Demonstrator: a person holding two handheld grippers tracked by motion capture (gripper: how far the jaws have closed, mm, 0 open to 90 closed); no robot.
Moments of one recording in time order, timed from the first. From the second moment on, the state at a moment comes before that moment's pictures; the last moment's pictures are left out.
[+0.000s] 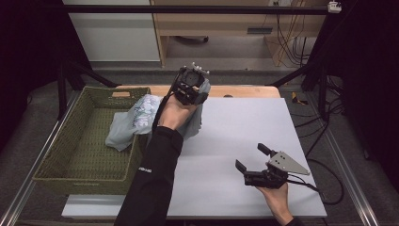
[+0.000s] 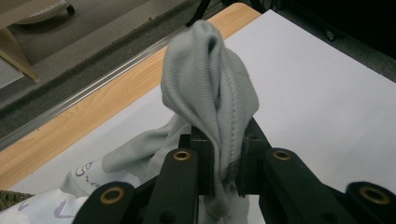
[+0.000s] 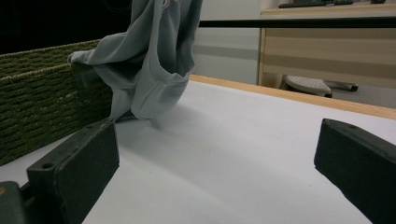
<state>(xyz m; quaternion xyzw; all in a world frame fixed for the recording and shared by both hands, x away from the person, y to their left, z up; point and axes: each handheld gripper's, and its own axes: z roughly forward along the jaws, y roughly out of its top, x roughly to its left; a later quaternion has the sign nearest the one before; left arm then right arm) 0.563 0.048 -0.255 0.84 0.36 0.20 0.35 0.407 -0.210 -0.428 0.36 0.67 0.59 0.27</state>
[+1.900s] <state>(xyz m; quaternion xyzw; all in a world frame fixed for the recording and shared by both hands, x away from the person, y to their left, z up) 0.561 0.054 -0.247 0.84 0.36 0.20 0.35 0.474 -0.124 -0.405 0.33 0.69 0.60 0.25</state>
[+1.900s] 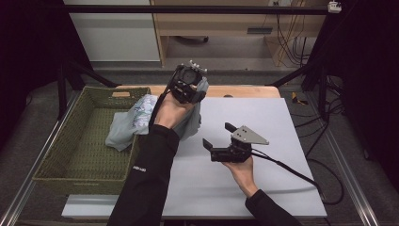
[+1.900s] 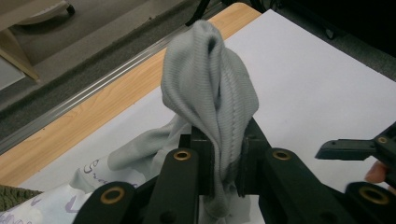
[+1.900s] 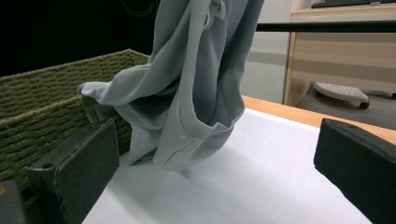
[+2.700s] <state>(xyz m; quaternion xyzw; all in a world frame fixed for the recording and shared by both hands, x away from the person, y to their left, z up) 0.562 0.057 -0.245 0.85 0.36 0.20 0.34 0.524 -0.081 -0.419 0.33 0.70 0.58 0.24</state>
